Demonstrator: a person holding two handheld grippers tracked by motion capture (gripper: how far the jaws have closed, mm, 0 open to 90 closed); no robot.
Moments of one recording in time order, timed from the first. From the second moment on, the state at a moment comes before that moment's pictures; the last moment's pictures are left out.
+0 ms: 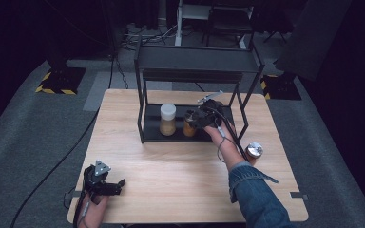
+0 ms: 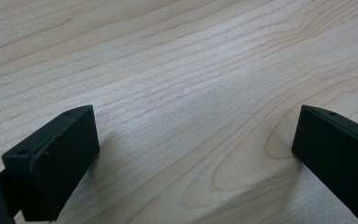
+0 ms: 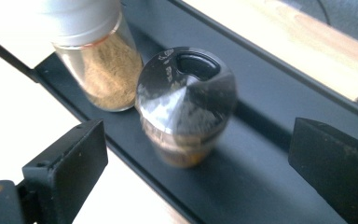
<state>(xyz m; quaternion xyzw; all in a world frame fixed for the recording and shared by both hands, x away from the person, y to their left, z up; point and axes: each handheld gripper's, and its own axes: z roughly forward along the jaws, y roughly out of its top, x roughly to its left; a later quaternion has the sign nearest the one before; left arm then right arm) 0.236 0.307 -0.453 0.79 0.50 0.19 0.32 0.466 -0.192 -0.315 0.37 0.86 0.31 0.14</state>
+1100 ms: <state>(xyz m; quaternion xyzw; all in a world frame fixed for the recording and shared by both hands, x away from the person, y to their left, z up) 0.236 0.308 -0.453 0.79 0.49 0.19 0.32 0.346 -0.332 -0.268 0.39 0.84 0.35 0.18</state>
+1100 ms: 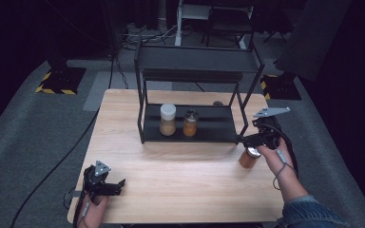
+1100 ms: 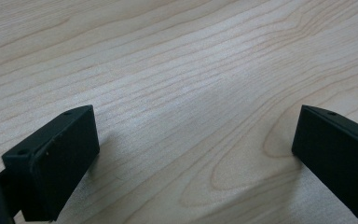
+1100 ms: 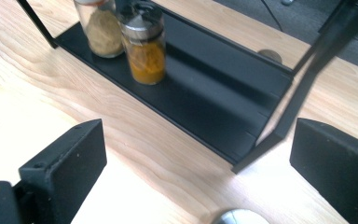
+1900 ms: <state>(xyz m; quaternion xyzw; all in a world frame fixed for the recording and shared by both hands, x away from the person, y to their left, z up) 0.238 0.304 -0.453 0.78 0.50 0.19 0.32 0.330 -0.358 -0.308 0.42 0.83 0.32 0.18</state>
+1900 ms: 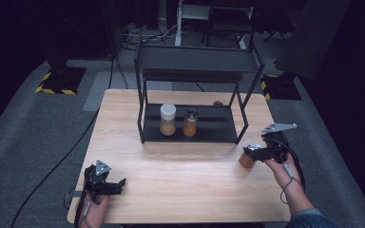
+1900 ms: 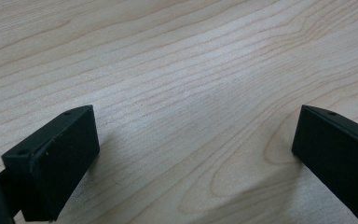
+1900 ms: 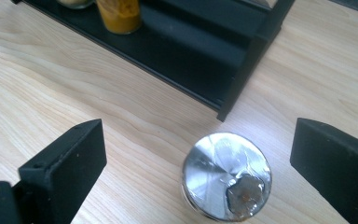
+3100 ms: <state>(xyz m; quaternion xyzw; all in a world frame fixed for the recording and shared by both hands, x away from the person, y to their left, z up) 0.237 0.304 -0.453 0.78 0.50 0.19 0.32 0.372 -0.356 -0.377 0.45 0.85 0.26 0.13</state>
